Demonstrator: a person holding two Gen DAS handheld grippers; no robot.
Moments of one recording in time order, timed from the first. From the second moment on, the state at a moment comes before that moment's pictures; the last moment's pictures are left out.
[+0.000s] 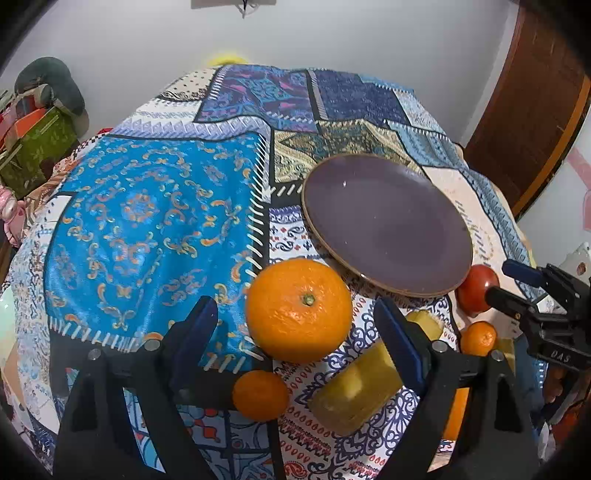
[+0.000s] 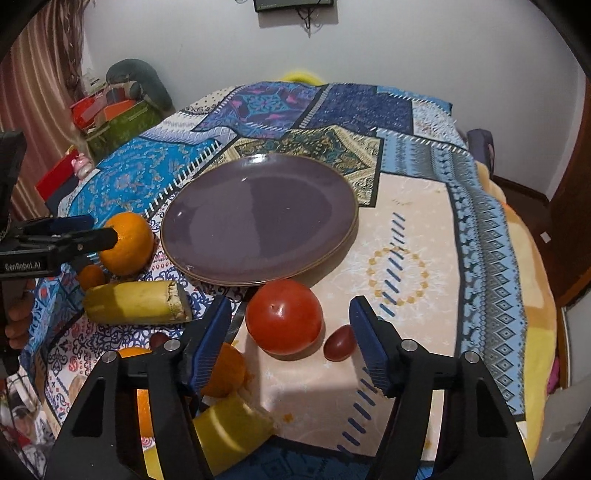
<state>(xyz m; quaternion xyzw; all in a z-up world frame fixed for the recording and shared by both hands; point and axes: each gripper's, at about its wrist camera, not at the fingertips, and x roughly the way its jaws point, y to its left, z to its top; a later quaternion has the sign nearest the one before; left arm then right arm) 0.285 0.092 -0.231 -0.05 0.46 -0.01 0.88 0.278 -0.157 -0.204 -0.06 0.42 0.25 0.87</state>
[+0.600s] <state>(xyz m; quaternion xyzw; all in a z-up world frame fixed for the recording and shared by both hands) 0.298 0.094 -0.254 -0.08 0.49 -0.02 0.87 0.294 -0.153 -0.224 -0.05 0.46 0.27 0.84</state>
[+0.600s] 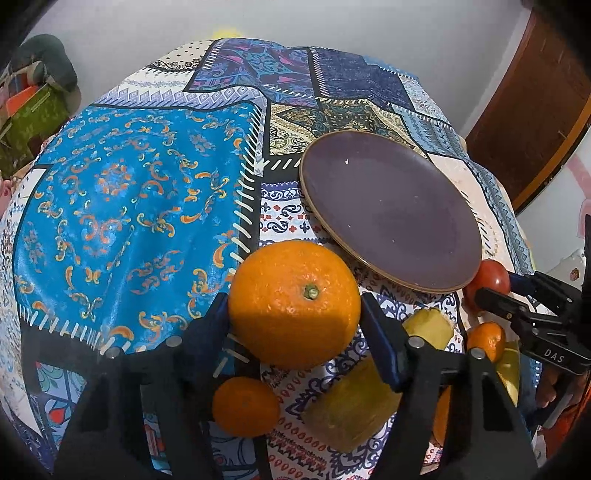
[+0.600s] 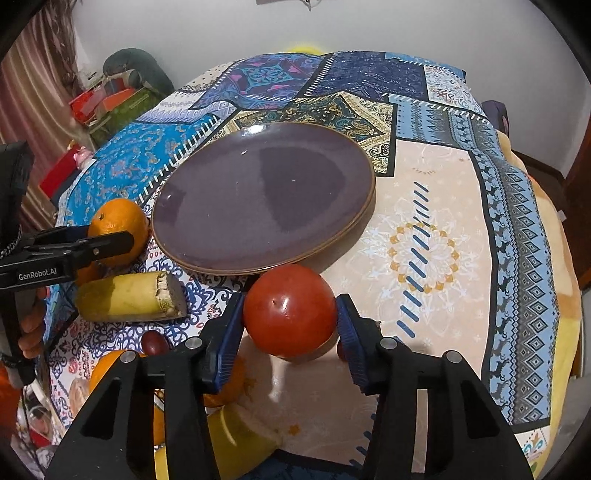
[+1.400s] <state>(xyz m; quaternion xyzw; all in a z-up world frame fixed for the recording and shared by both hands) 0.284 0.088 -0.160 -0.05 0.41 0.00 0.91 0.284 -0.163 -0.139 -0.04 0.36 0.26 0.90</state>
